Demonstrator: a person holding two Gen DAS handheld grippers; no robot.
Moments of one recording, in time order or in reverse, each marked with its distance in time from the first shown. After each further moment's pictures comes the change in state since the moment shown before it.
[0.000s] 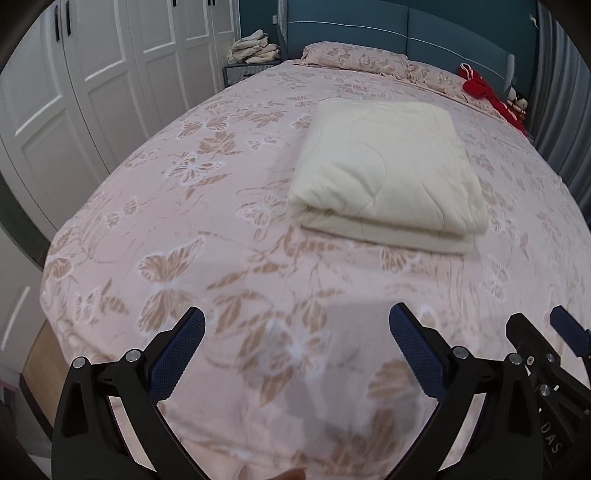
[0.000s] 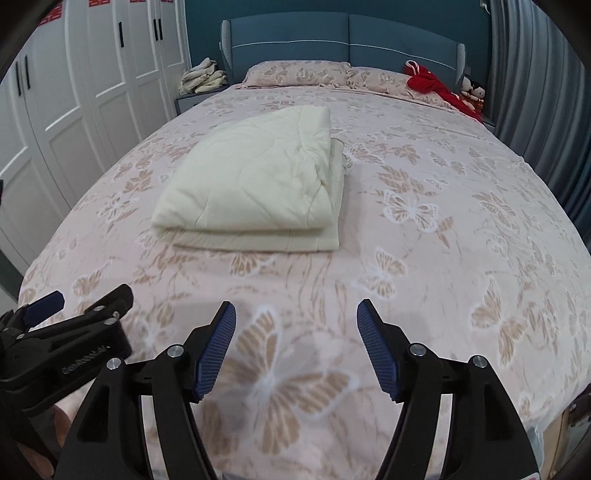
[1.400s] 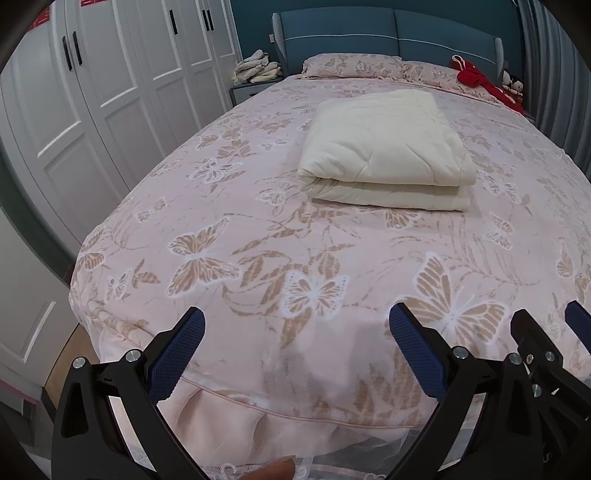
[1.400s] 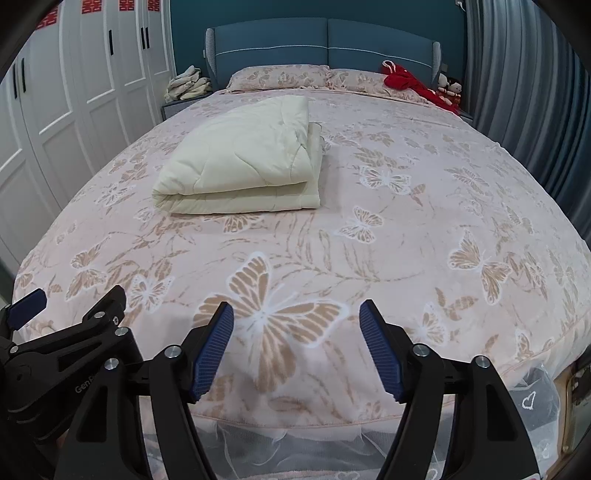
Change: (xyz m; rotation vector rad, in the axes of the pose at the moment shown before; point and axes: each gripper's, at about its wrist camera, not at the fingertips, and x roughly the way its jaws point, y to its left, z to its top) left arm -0.035 -0.009 -0.061 0.072 -0.076 0.093; right arm -0.028 -0.003 -0.067 0.047 -0.032 -0.058
